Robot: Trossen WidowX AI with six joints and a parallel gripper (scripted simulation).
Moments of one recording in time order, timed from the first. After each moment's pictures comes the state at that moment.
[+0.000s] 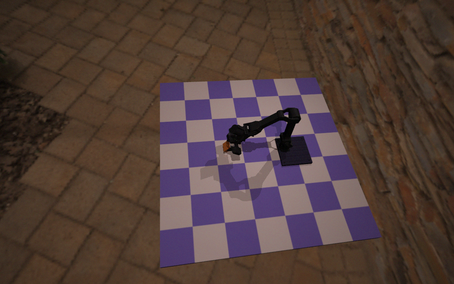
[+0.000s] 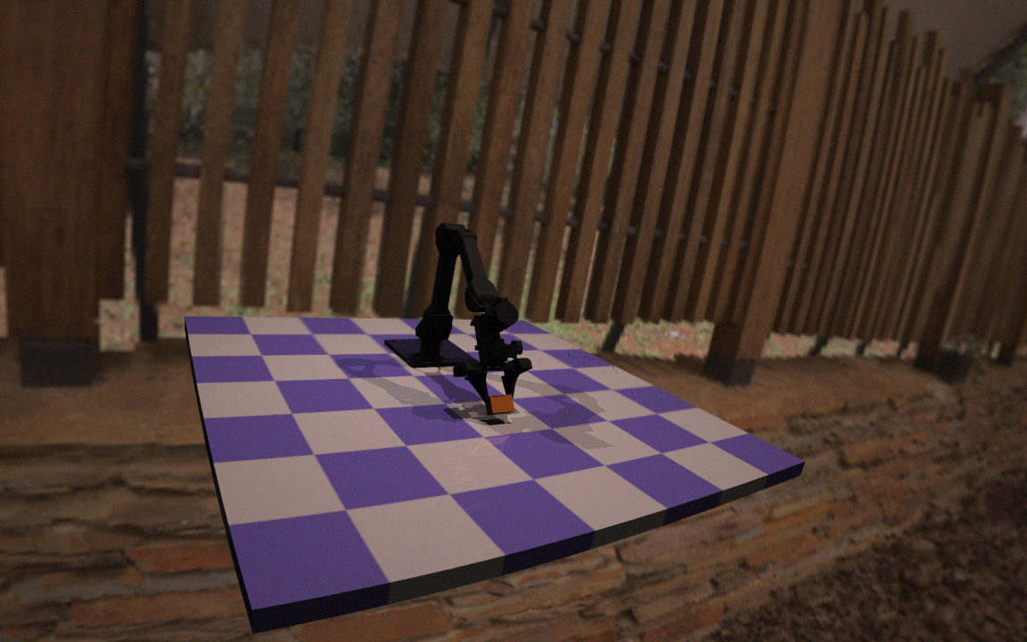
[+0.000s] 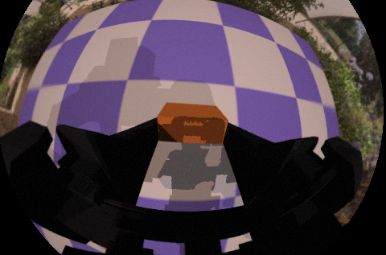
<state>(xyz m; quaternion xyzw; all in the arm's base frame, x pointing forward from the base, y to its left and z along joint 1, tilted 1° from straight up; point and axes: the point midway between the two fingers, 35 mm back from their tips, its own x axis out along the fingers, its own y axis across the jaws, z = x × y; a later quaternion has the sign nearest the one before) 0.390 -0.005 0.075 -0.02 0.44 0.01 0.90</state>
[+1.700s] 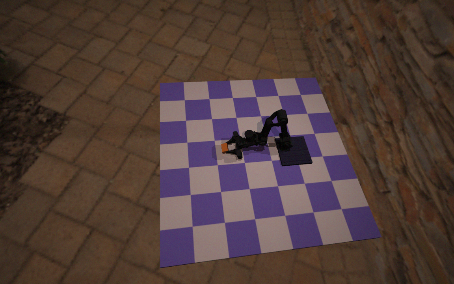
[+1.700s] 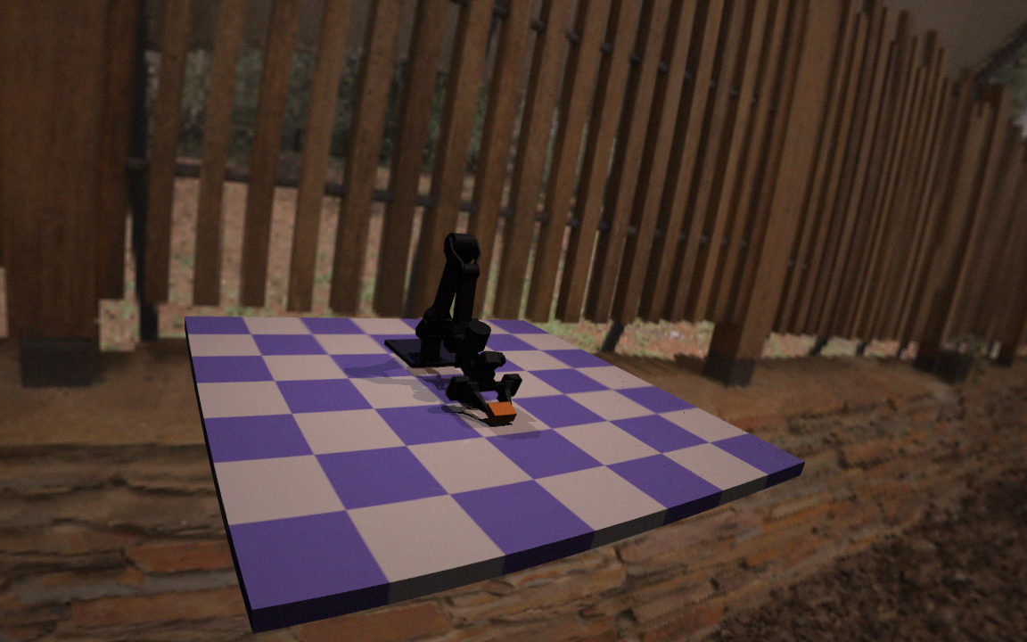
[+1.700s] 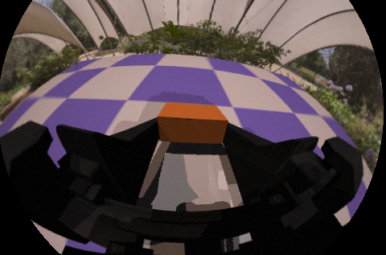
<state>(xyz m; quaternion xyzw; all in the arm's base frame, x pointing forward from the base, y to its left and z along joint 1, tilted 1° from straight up) 0.386 -0.006 0.040 -0.02 0.17 0.01 0.99</state>
